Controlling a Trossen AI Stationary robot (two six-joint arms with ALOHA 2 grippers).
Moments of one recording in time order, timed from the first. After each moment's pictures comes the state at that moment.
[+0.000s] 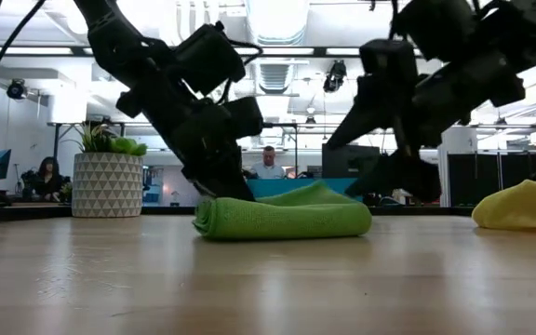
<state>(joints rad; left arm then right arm) -0.01 1.78 0.85 0.16 0.10 -0.21 0.19 1.59 0.55 0.46 0.06 1.01</state>
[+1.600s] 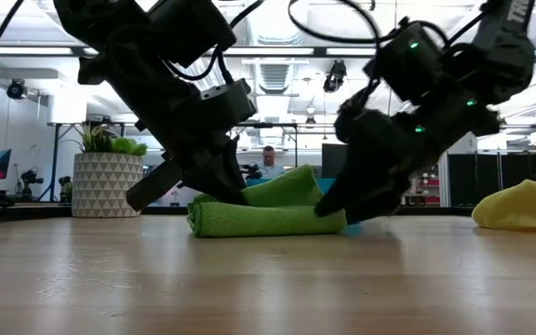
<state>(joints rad) -0.21 1.77 0.89 0.01 -0.45 0.57 0.12 1.80 0.60 0.52 0.10 0.50</state>
